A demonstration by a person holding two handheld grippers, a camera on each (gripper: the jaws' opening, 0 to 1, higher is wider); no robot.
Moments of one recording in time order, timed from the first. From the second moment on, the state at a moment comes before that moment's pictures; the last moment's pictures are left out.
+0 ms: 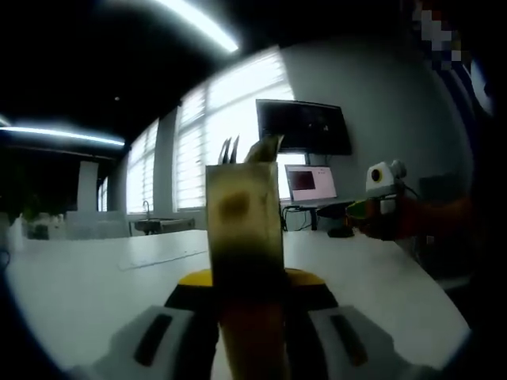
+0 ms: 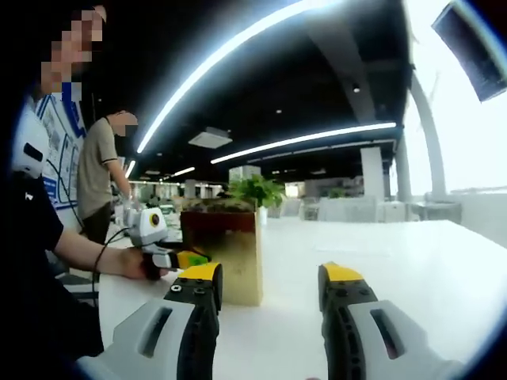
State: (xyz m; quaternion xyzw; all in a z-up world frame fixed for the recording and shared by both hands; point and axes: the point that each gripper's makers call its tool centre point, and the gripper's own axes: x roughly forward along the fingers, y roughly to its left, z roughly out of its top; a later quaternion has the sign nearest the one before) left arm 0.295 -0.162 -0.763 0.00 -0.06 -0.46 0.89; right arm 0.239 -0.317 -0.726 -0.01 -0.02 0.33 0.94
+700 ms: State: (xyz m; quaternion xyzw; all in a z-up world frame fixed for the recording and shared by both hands) left arm 0.293 -0.161 -0.764 0.00 -0.06 -0.46 0.89; right arm 0.240 -0.287 -0.677 -0.10 -0.01 0.40 0.91
